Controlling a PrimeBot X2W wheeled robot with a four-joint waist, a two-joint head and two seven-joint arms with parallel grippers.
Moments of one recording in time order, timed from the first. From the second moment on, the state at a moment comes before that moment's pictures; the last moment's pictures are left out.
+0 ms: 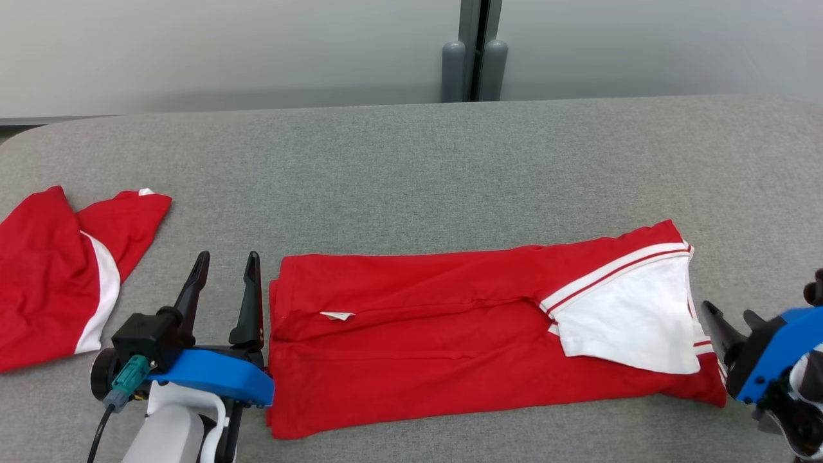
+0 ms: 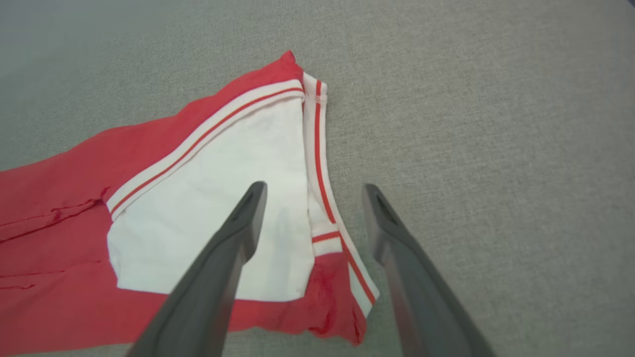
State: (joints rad) left arm -0.23 0.23 -0.27 0.35 -0.44 -0.04 -0.26; right arm -0.16 -0.09 -0.33 0.05 0.31 0.13 0.68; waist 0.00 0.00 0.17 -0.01
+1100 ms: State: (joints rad) left arm -0.23 0.27 -0.24 0.38 -0.43 -0.03 -0.26; right arm -0.36 -0.24 -0.34 0.35 0.14 0.13 0.60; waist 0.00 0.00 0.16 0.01
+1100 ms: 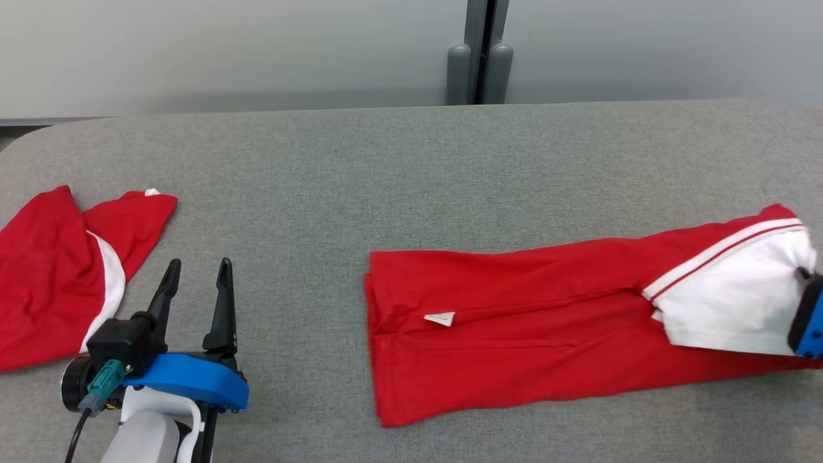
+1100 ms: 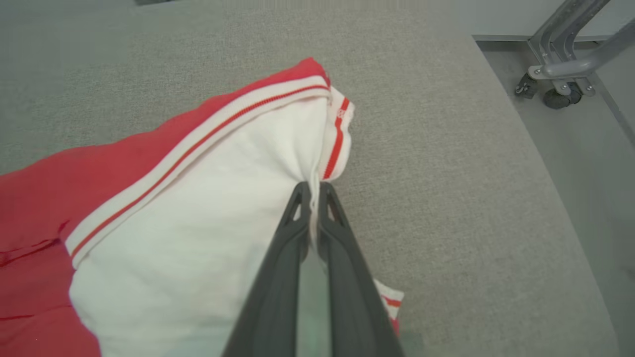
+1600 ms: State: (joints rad) left arm -0.21 0.26 -0.26 0.37 -0.44 -0.02 -0.26; right arm -0.23 -0.22 -0.22 0.02 0.17 0.13 0.79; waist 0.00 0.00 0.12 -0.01
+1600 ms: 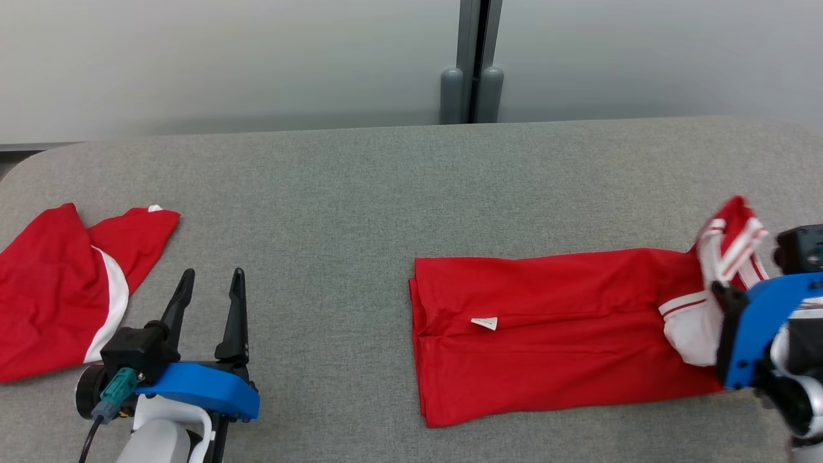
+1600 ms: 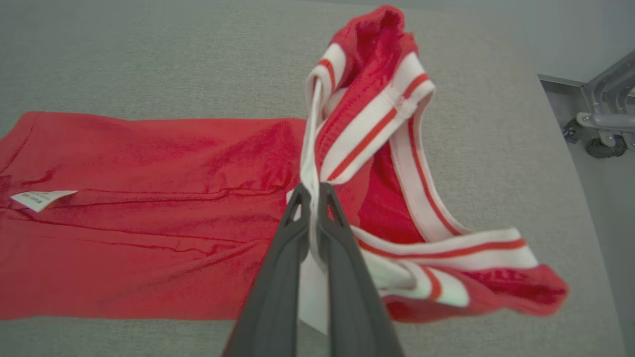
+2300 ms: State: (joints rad) left arm -0.23 0.24 -0.30 0.39 -0.45 -0.04 -0.26; right arm -0.37 -0.06 0.28 0.24 0.24 0.13 0.70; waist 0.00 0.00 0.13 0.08
